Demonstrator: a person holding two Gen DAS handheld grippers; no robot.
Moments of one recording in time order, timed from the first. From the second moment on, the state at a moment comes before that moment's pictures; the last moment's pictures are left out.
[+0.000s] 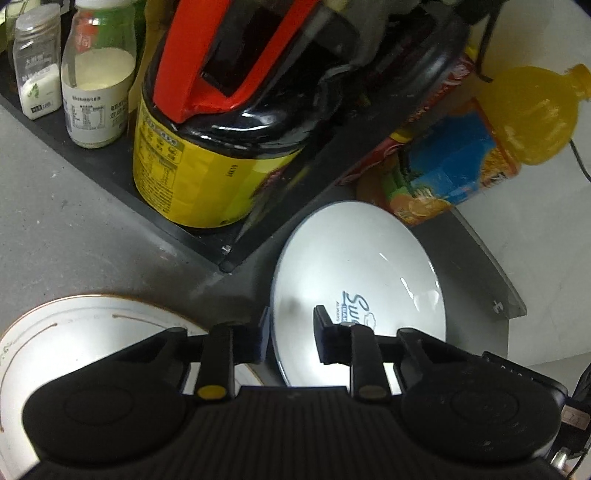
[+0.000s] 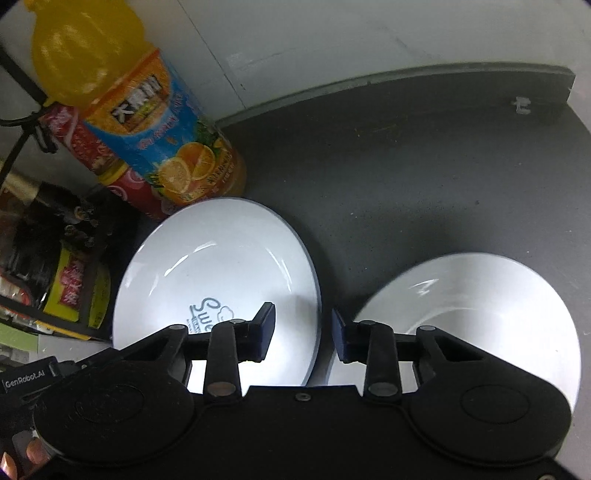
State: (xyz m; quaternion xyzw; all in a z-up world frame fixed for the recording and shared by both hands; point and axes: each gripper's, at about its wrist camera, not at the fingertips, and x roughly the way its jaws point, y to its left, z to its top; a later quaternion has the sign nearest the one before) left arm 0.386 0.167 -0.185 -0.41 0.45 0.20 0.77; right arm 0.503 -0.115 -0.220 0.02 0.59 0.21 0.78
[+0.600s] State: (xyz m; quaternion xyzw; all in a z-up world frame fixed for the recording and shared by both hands) left arm 0.394 0.164 -0.218 -0.43 0.47 0.21 0.75; right arm 0.518 -0.095 -0.249 -0.01 0.60 0.21 0.77
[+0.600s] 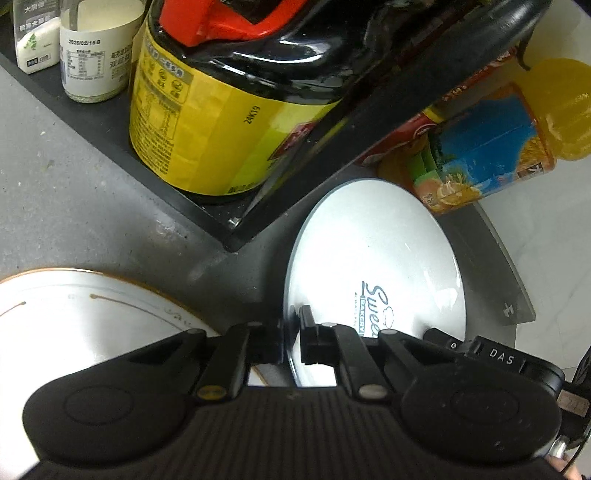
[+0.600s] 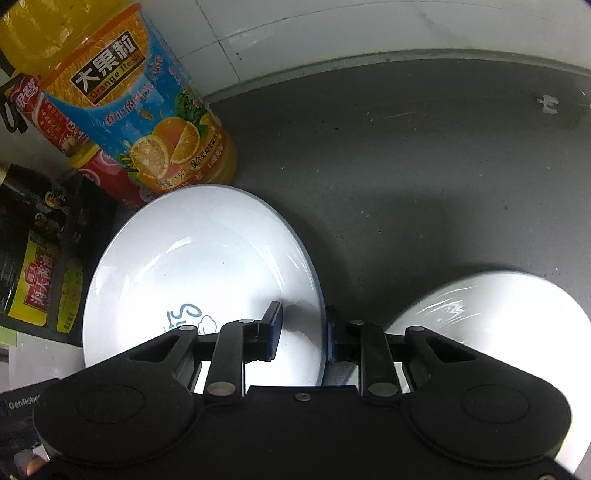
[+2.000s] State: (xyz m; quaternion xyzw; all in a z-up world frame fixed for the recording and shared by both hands) left arm 0.278 0.172 -0.139 -0.43 0.40 0.23 0.77; right arm 0.419 -0.112 -0.172 0.02 0.54 0.30 0.78
